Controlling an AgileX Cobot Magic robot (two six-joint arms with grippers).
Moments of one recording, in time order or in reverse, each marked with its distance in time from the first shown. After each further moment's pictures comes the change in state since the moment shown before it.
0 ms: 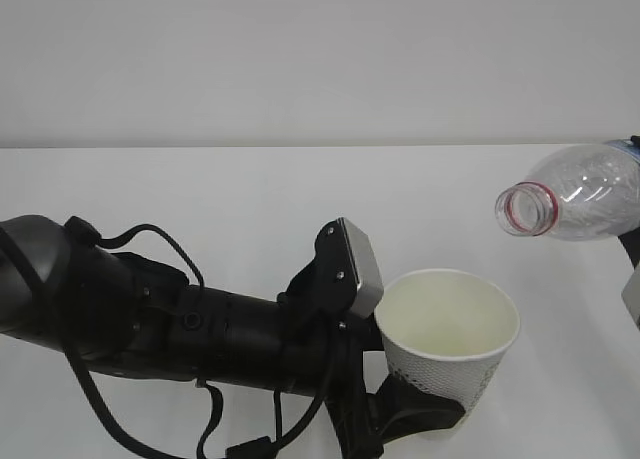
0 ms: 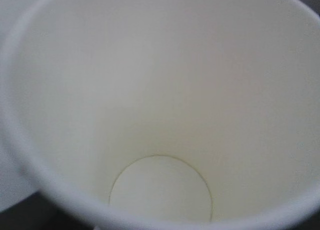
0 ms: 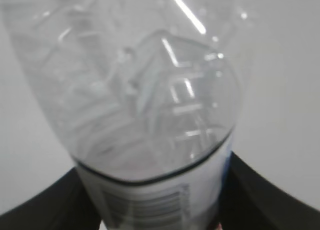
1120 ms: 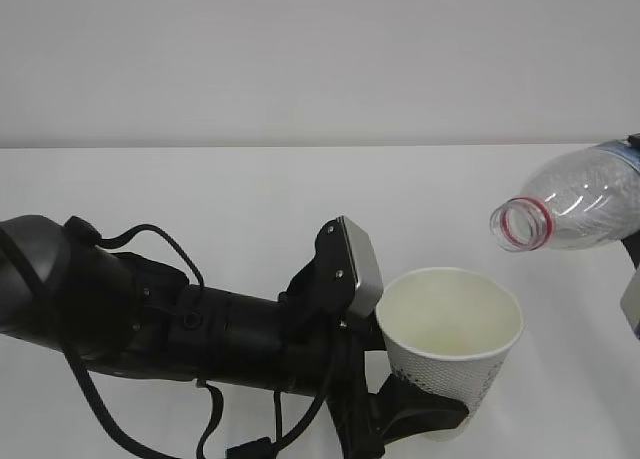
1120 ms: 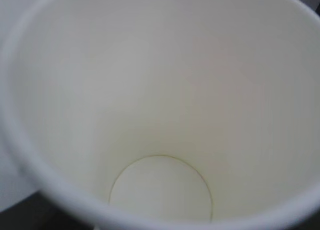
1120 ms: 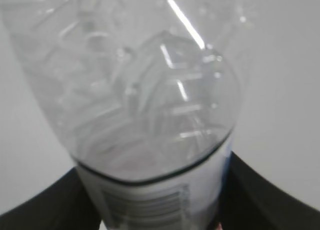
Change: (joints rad) left arm 0.000 0.000 0.000 0.002 -0.023 0.000; right arm 0.000 0.000 0.000 0.000 0.000 -0.081
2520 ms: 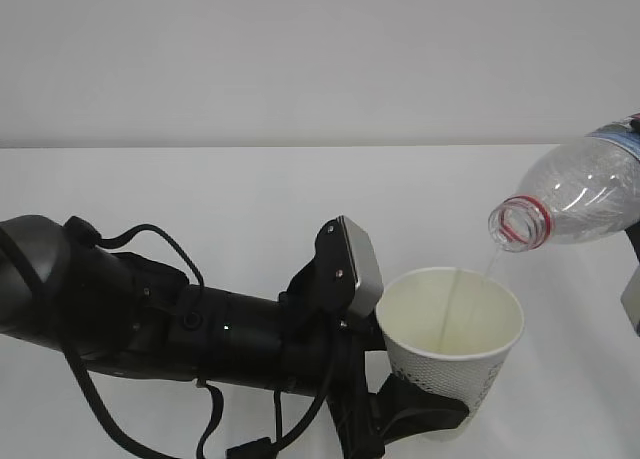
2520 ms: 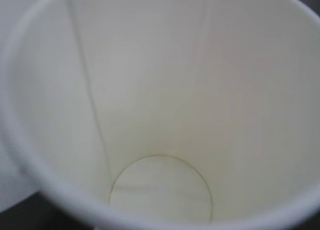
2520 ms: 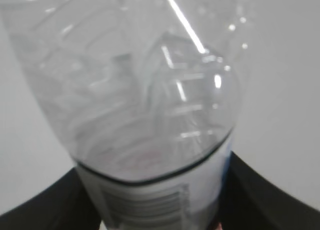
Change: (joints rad) left arm 0.000 0.000 0.000 0.000 -0.002 0.000; right arm 0.000 0.000 0.000 0.000 -0.067 -0.055
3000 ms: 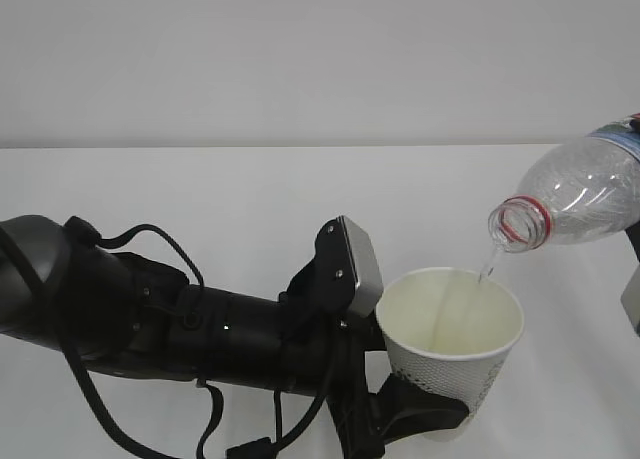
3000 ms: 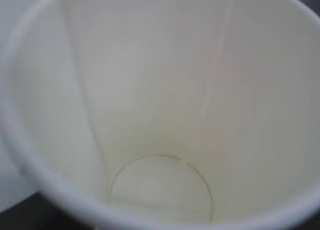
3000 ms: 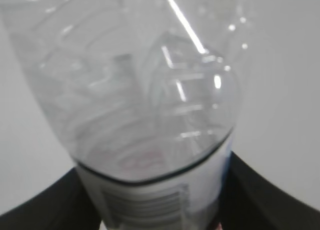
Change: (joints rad) left arm 0.000 0.000 0.000 0.000 0.000 0.000; right arm 0.000 0.000 0.000 0.000 -0.001 -0.002
